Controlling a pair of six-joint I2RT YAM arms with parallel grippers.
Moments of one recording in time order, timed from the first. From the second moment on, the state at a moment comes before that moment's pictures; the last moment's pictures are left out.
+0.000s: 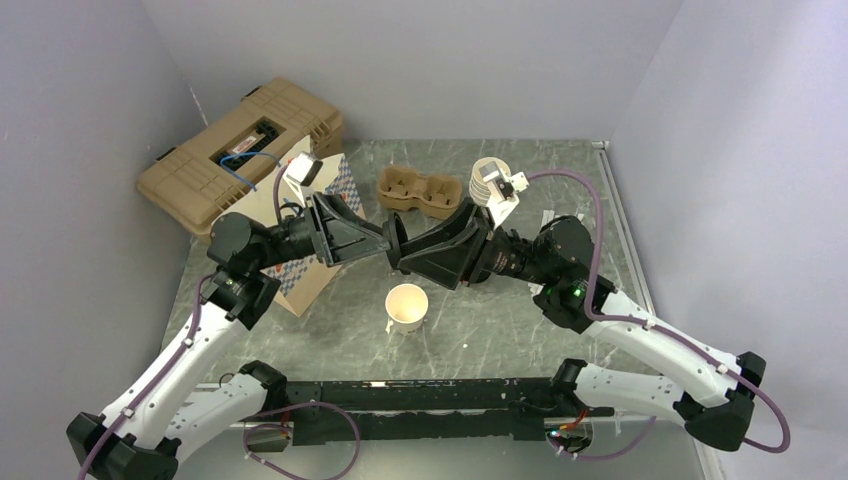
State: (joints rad) left arm -0.50 0.86 0.87 0.40 0.84 -1.28; right arm 0.95 0.96 1.00 0.34 -0.48 0.71
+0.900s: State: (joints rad) left arm -0.54 1.02 1.31 -0.73 0.68 -0.65; right arm 0.95 0.62 1.02 -0.39 -0.01 0.45
